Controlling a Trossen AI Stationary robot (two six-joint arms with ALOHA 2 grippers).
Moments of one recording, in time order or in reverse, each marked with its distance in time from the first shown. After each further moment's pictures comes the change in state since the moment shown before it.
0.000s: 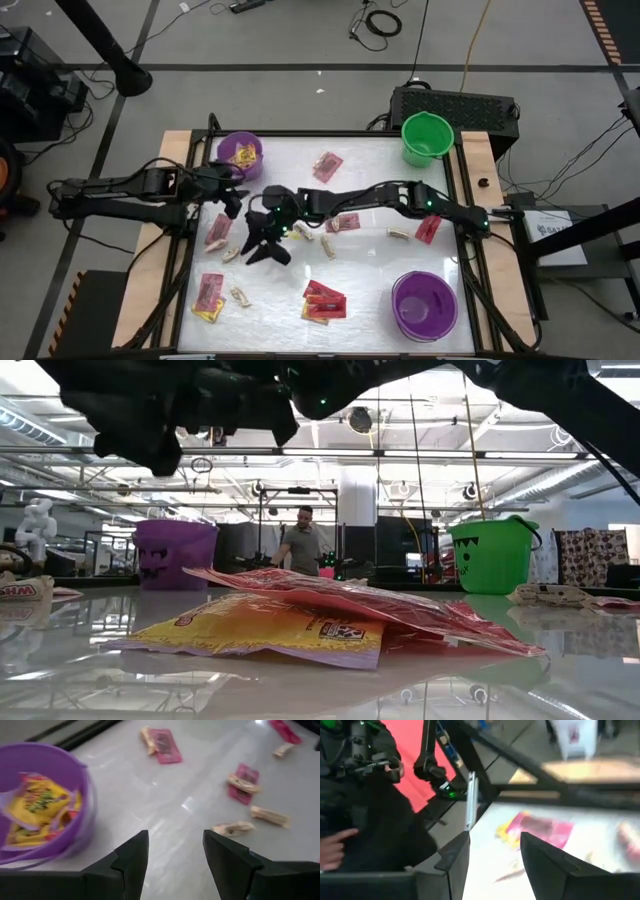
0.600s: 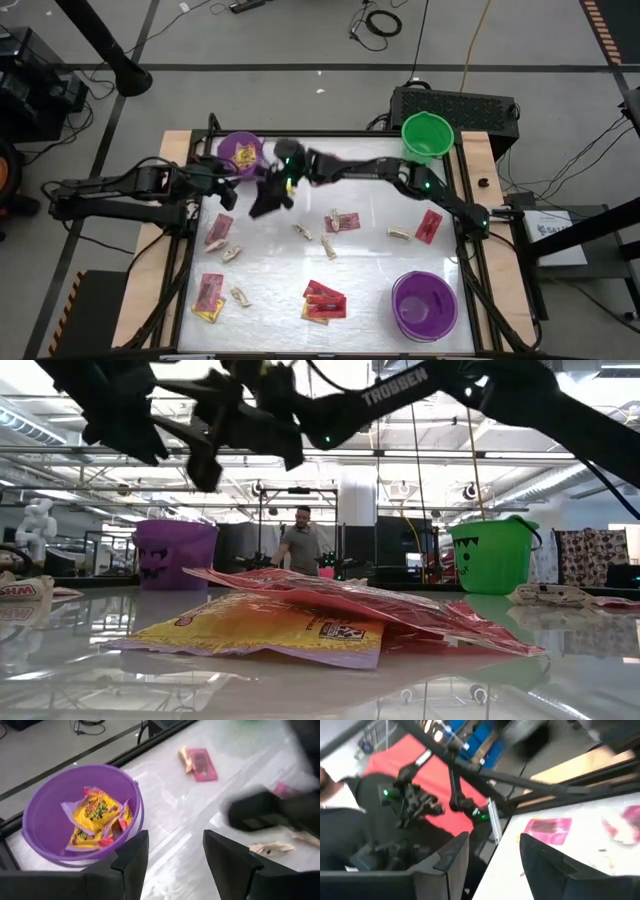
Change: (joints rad) left arm 0.000 -0.030 0.038 -0.092 -0.195 -0.005; right arm -0.195 0.000 0.000 0.180 -0.308 0.443
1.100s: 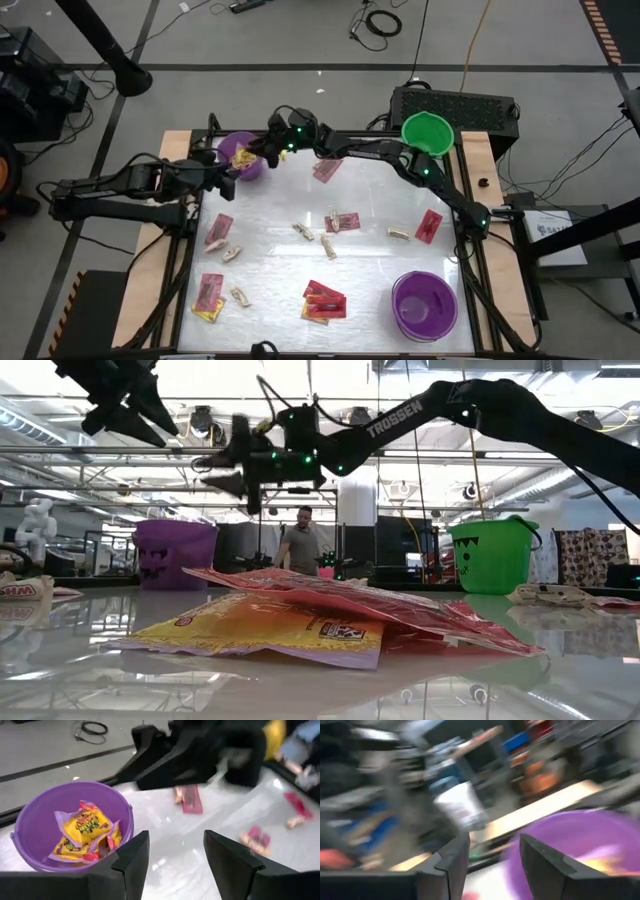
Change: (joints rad) left arm 0.000 -0.021 0.054 0.054 -0.032 -0.132; right arm -0.202 0.024 0.000 0.087 0.516 -0.179
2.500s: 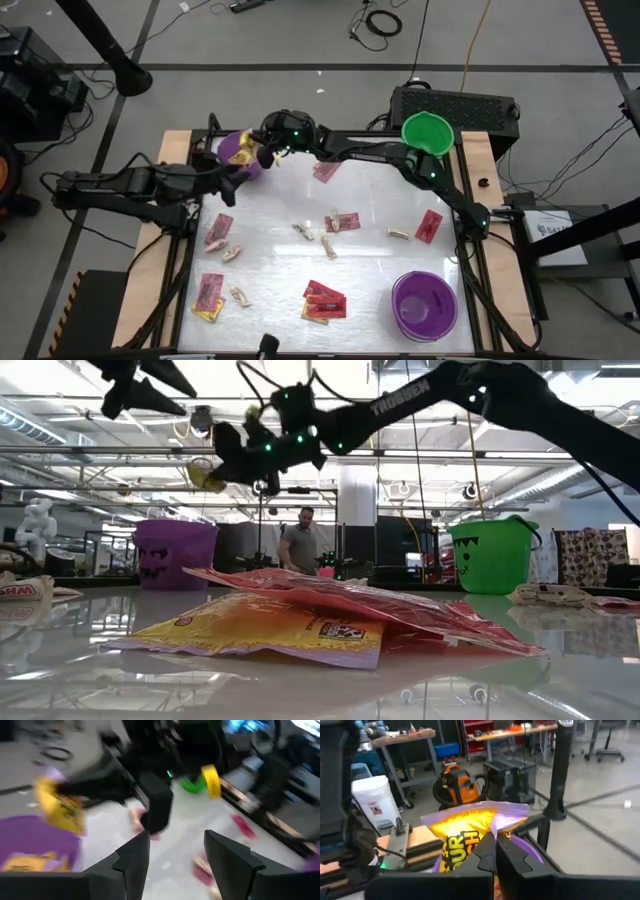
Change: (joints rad) left arm -0.147 0.003 0.000 0.228 -0.089 0.006; right arm 0.041 -0.068 -0.002 -0.141 0.472 -0.355
